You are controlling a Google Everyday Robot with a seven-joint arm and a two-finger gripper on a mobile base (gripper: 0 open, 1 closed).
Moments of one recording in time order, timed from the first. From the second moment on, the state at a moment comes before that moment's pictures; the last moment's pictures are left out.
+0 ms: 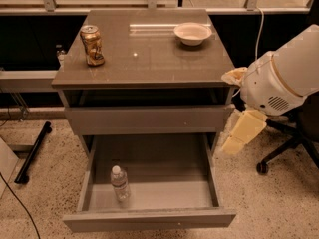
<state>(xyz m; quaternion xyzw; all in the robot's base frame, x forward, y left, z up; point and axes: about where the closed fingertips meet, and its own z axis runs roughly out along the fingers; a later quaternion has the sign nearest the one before) 0.445 -0.138 0.910 -0.60 0.75 0.09 0.26</state>
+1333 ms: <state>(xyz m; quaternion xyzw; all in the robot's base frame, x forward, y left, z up) 0.463 -0.081 0.808 -0.60 0.74 0.14 0.27</state>
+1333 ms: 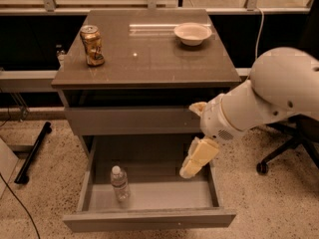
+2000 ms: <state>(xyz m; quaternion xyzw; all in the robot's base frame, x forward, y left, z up) 0.484 -0.046 0.747 -0.59 0.74 0.18 0.28</state>
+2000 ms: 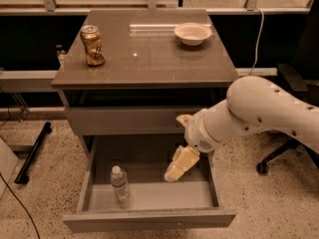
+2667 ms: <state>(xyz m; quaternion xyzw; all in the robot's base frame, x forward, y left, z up) 0.489 -0.027 0.729 -0.60 0.73 0.20 0.26</state>
